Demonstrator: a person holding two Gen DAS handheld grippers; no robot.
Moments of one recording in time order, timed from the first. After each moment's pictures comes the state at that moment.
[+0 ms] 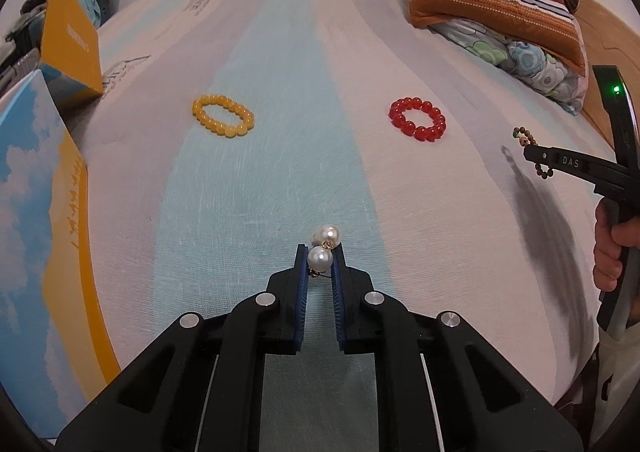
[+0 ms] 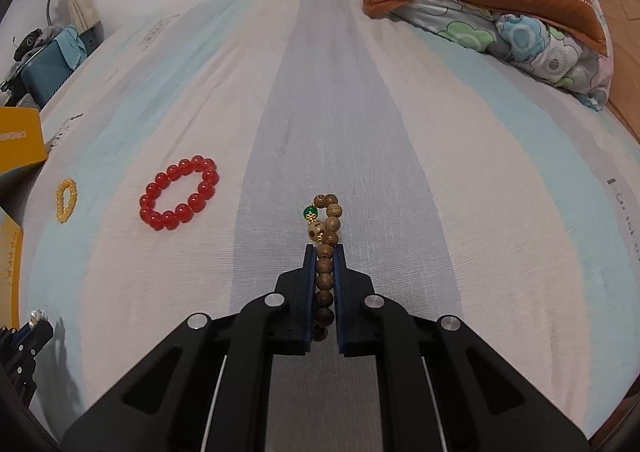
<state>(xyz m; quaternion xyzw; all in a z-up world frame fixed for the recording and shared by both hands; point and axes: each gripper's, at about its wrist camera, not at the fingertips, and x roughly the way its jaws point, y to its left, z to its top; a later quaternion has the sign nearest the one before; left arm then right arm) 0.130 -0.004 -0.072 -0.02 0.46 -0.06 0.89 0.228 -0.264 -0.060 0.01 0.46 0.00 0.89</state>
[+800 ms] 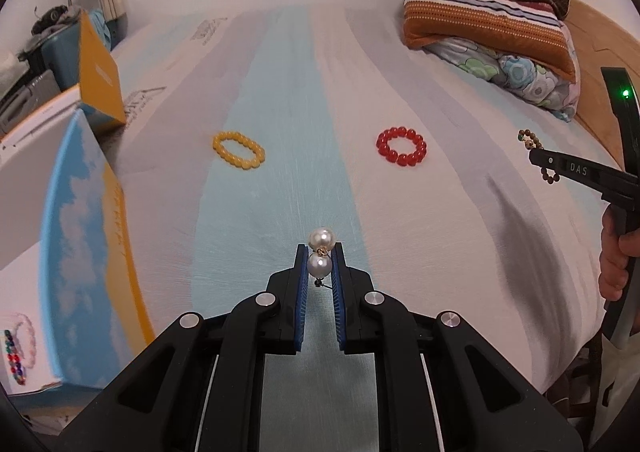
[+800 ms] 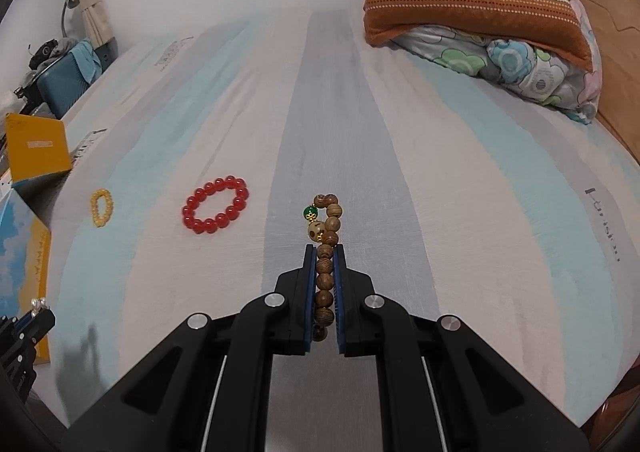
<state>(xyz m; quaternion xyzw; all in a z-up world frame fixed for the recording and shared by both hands) 0.098 -0.008 -0.023 0.00 0.42 -0.05 0.90 0.187 -0.262 -0.008 0.01 0.43 0.01 0.90</state>
